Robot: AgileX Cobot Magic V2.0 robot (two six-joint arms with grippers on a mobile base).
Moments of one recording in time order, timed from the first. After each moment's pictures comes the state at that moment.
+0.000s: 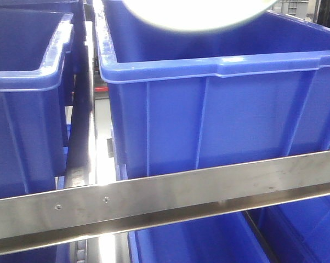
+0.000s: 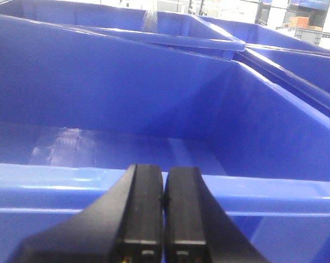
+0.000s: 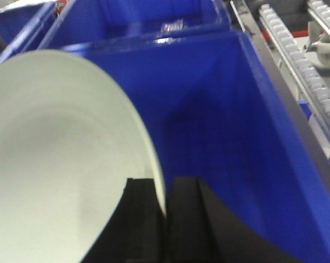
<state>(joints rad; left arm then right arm) -0.02 0.00 0.01 -0.03 0.04 -0.11 0.29 1.33 -1.00 0.03 -0.10 0.18</state>
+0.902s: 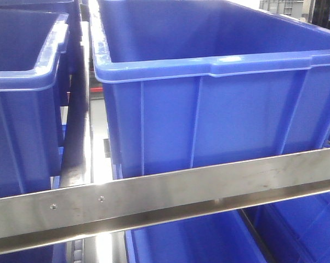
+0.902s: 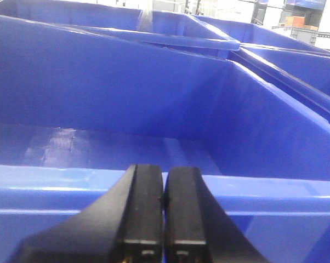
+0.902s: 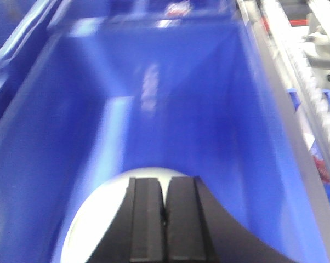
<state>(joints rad) -0.02 0.00 0.01 -0.03 0.04 -0.11 0.34 1.08 -0.96 -0.05 0.19 0.18</state>
